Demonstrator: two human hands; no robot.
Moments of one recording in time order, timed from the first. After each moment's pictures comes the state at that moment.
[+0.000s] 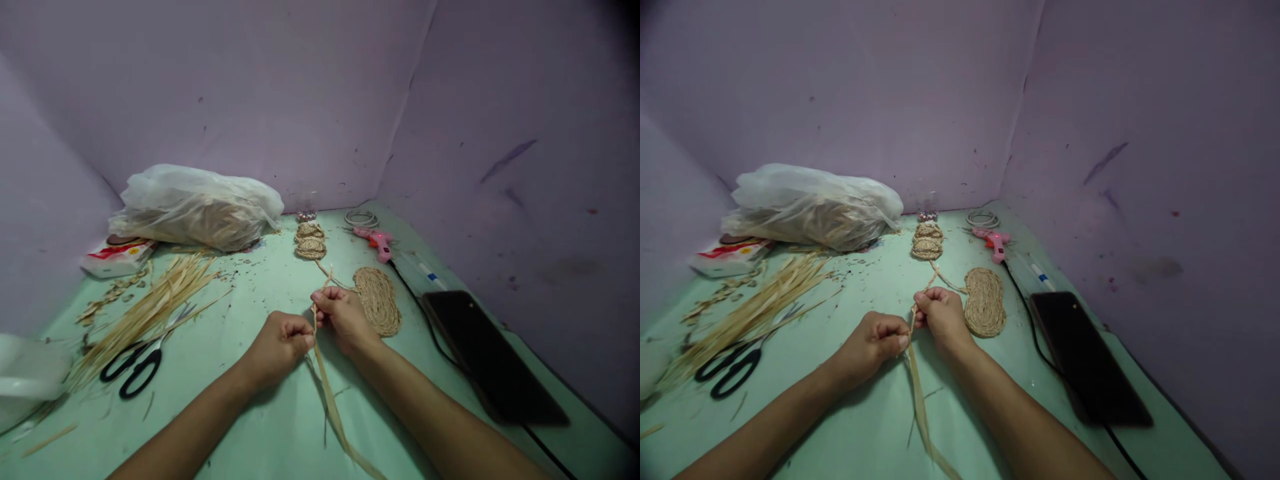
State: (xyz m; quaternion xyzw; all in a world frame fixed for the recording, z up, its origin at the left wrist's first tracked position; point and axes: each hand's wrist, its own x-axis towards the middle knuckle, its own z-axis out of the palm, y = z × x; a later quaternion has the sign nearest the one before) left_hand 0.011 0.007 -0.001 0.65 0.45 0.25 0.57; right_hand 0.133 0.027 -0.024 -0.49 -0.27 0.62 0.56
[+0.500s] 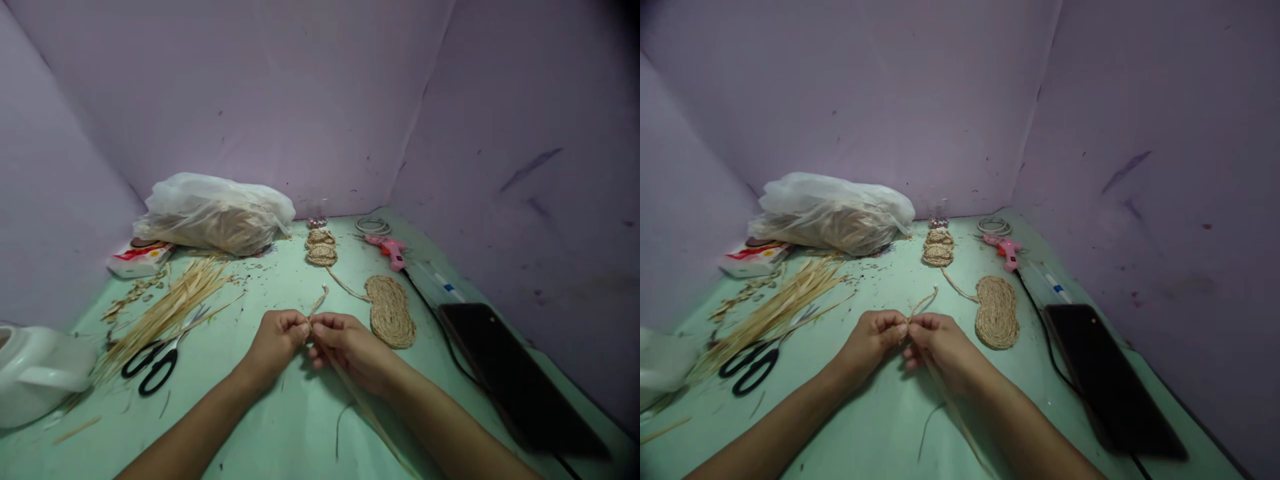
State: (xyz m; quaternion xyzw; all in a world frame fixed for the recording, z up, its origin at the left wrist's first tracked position) left_hand -0.003 0.015 -0.013 0.55 0.48 0.34 0.58; right_hand 0.131 -0.003 -0.004 -0.41 -0.33 0.75 0.39
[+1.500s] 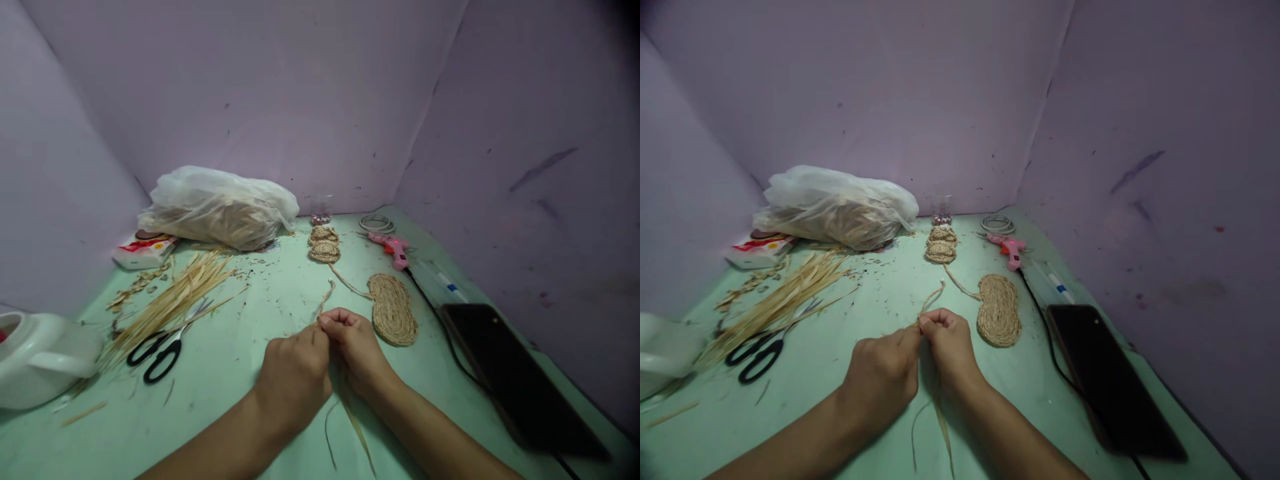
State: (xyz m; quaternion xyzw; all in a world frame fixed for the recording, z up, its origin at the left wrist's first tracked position) left_hand 0.017 -0.032 0.000 0.83 0.53 0.14 0.04; right_hand 0.120 -0.005 -0.024 -0.50 -0.27 0.63 0.53
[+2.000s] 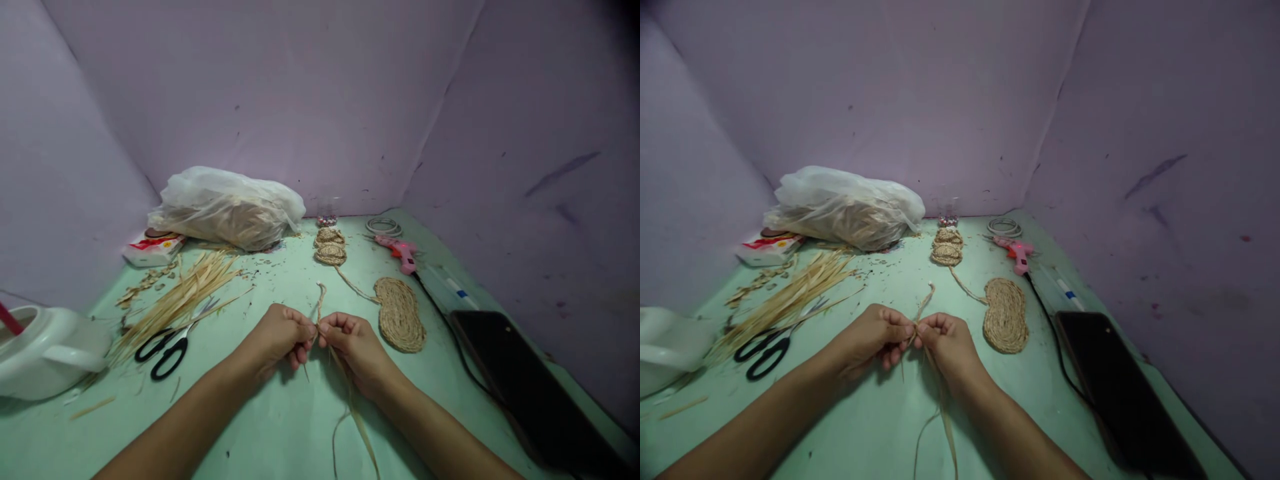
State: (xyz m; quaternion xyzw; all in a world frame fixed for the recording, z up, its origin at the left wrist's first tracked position) left_hand -0.007 0.015 0.007 0.48 0.55 0.22 0.64; right_hand 0.121 -0.004 -0.021 -0.47 -0.35 0.67 0.46
